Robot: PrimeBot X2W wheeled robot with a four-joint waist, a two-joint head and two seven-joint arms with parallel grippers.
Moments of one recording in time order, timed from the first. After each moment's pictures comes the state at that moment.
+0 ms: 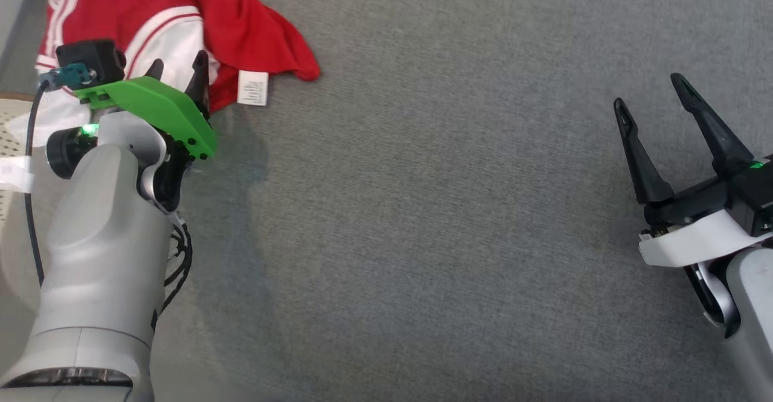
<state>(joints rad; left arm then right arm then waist) -0.92 0.13 -0.14 0.97 -0.49 -0.13 0.03 -0.30 -0.42 0.16 0.00 0.16 0.13 -0.26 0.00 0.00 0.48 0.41</state>
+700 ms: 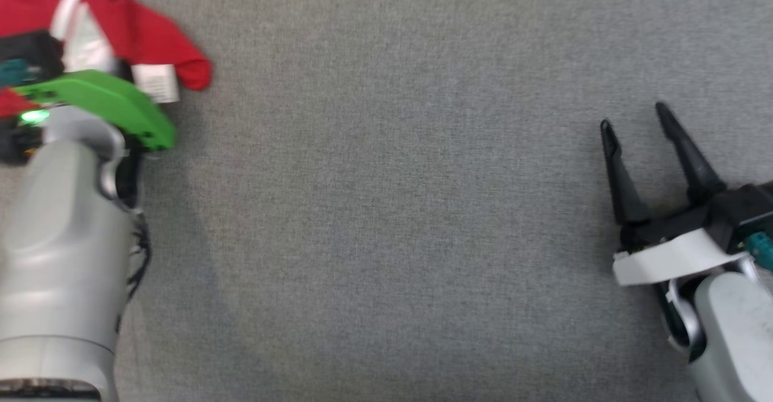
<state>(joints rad) -0.93 0.24 -0.20 0.94 -0.53 -0.12 -0.06 -0.24 -0.30 0.13 0.05 0.17 0.13 -0.27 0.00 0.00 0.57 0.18</state>
